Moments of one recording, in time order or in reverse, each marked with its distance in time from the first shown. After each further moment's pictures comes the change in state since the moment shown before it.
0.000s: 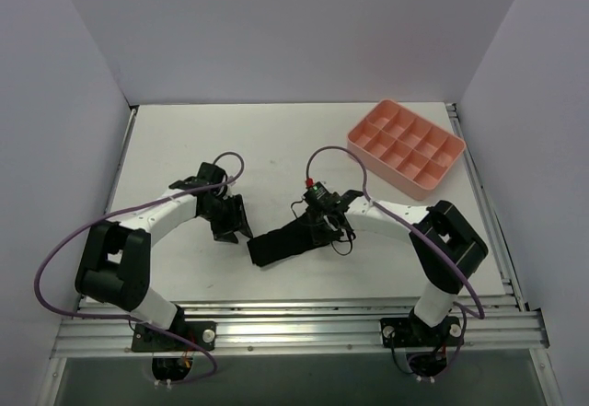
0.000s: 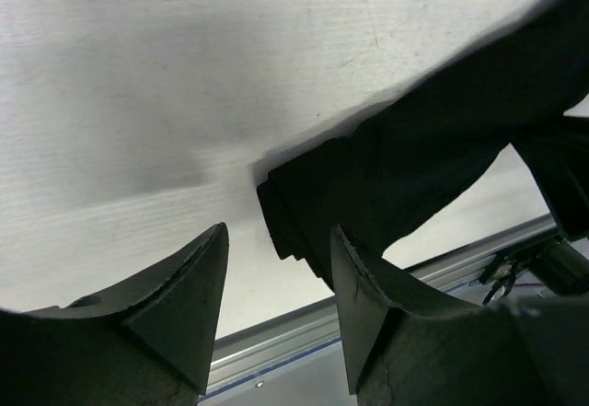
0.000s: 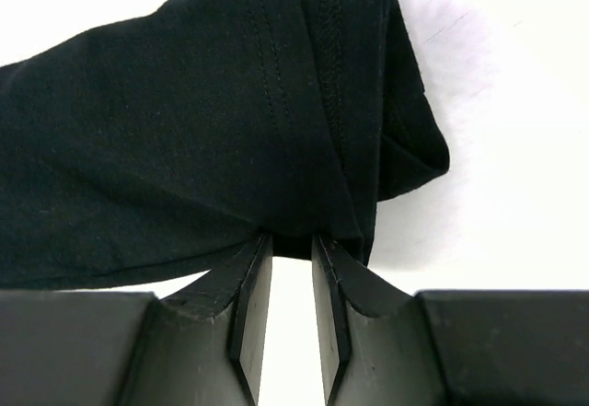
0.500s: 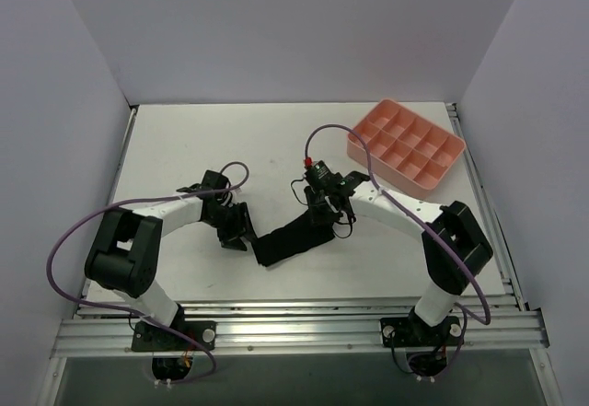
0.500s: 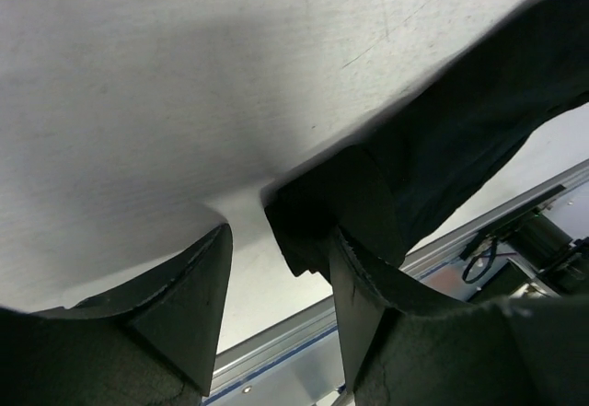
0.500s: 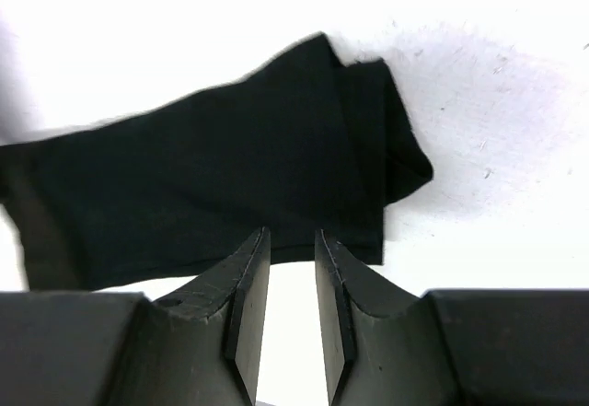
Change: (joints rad) left arm 0.000 0.088 -0.079 0.133 0.132 -0.008; right arm -0.047 -0.008 0.166 -0.117 0.001 -0.085
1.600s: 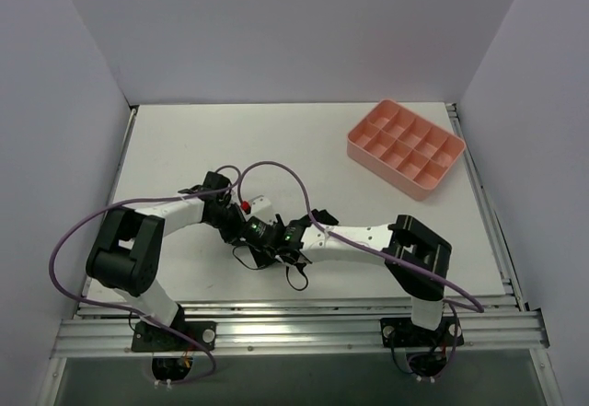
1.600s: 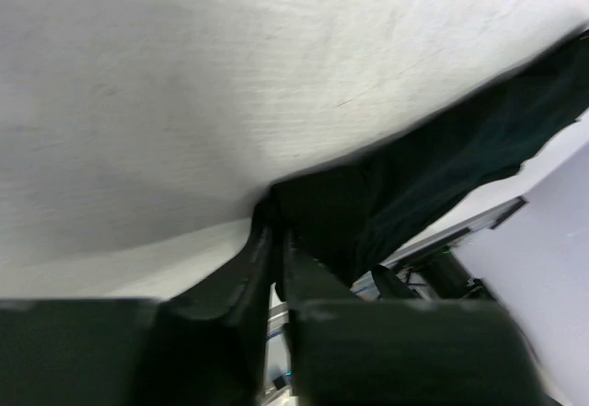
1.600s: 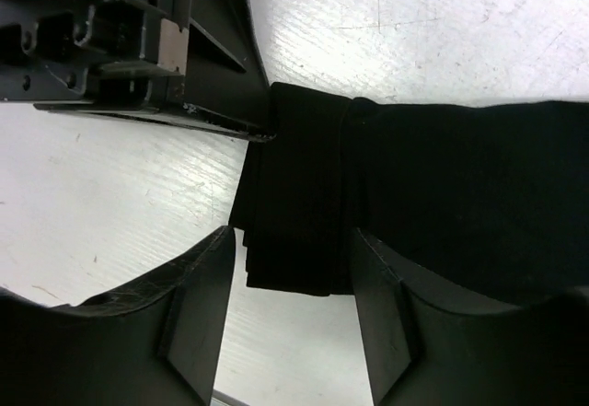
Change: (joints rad) left arm -0.008 0.023 -0.011 0.082 0.018 -0.290; right arm 0.446 0.139 0.080 0.188 0.278 0.103
